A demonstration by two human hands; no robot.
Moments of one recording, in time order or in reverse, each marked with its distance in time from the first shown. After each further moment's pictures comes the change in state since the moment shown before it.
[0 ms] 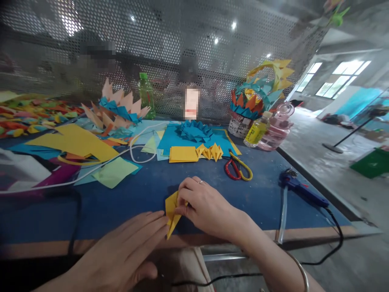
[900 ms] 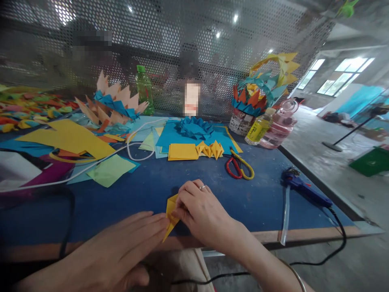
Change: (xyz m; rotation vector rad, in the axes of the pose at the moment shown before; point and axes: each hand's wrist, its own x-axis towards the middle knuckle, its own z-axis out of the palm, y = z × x) left_hand 0.009 -0.014 -0.008 -0.007 0.023 0.098; right_hand -0.008 -0.005 0.019 0.158 0.008 0.141
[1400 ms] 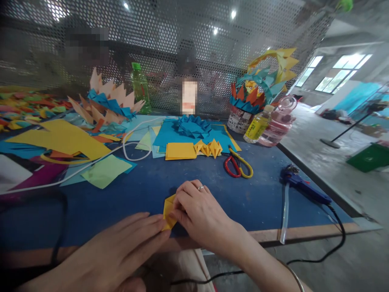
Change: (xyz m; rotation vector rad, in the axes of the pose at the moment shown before) left_hand -0.005 0.001 0.001 -0.100 -0.149 -0.039; right_hand 0.000 0.001 0.003 0.004 0.019 0.000
